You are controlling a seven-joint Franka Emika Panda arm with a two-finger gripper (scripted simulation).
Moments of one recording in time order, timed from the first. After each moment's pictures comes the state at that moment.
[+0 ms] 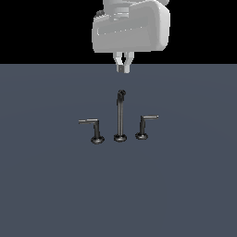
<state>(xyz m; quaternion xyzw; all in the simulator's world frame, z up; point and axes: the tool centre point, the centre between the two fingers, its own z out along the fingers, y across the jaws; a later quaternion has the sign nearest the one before) -0.069 -0.012 0.278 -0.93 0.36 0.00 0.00</state>
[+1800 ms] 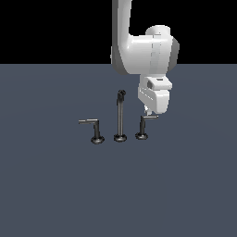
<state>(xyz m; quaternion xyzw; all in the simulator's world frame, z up) 0.058 -0.124 0.098 -0.77 0.64 0.00 0.00</state>
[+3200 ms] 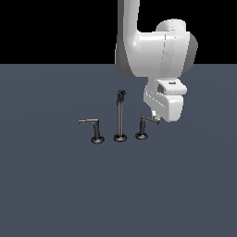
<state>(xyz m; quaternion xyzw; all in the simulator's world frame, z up) 0.004 -0.142 0.098 -0.77 0.64 -0.01 0.00</state>
